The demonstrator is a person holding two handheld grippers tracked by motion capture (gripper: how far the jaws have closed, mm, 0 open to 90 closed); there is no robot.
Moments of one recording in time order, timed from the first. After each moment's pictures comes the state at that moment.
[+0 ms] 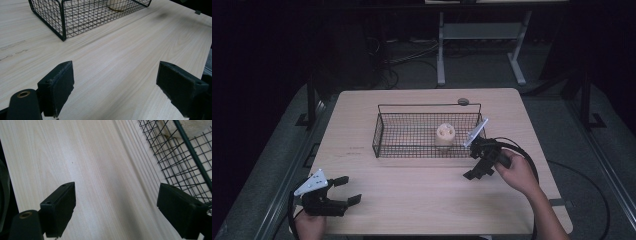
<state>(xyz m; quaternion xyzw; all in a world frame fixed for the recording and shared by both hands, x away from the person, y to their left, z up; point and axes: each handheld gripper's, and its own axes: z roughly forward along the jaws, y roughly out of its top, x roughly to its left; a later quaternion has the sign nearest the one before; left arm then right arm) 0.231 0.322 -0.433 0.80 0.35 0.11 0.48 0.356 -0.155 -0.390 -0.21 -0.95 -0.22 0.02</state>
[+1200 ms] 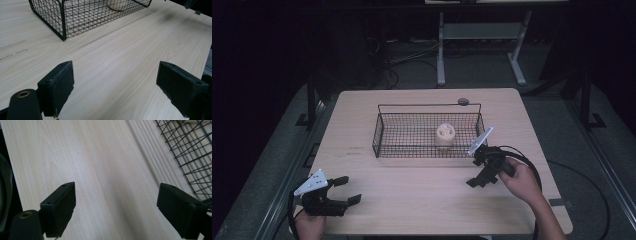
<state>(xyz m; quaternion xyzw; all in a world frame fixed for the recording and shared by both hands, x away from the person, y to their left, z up) 0.232 0.322 -0.434 0.80 0.35 0.11 0.48 0.339 -0.165 -0.403 -0.22 -0.95 -0.23 0.02</state>
